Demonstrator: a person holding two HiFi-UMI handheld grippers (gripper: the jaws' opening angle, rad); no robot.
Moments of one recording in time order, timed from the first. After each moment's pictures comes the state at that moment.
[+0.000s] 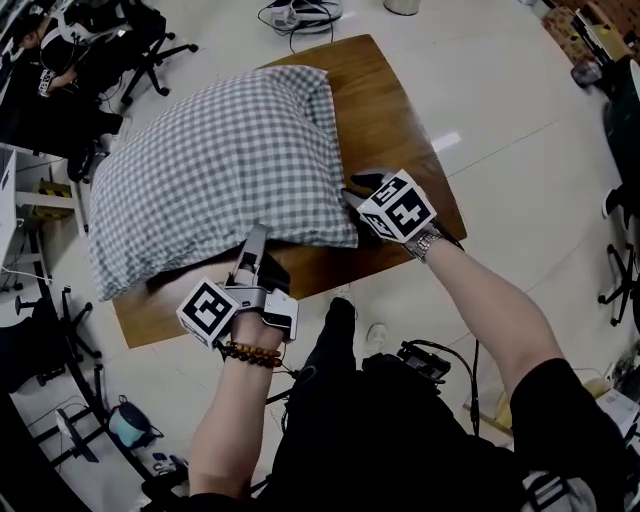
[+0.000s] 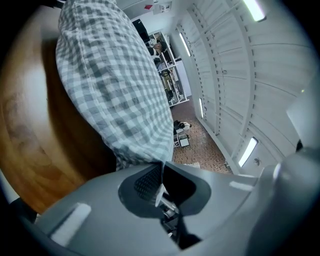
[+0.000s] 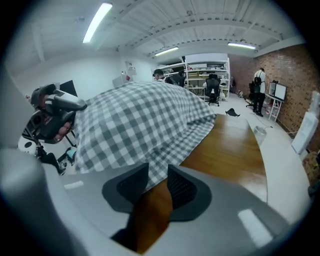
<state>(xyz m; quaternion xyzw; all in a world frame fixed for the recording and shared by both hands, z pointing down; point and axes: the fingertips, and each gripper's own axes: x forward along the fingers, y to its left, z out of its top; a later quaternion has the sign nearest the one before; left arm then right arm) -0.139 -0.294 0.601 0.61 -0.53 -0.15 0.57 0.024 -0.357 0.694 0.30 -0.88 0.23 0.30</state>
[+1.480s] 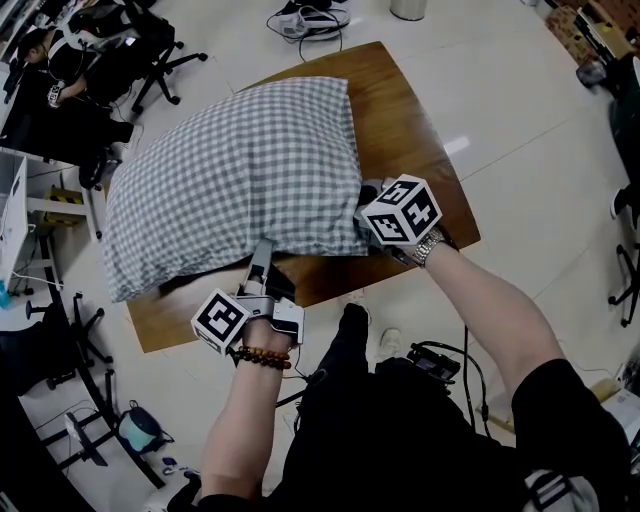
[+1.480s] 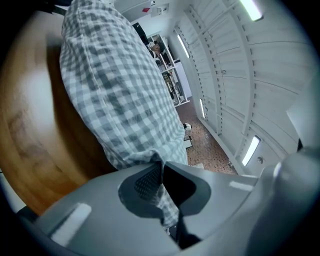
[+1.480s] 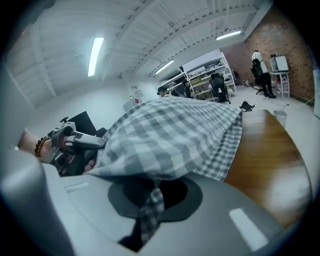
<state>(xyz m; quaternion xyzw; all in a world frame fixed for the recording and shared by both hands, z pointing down) -0.153 -0.278 0.623 0.59 -0.55 -0.15 0.57 -0.016 -0.344 0.653 0.23 -0.91 0.31 0.16</state>
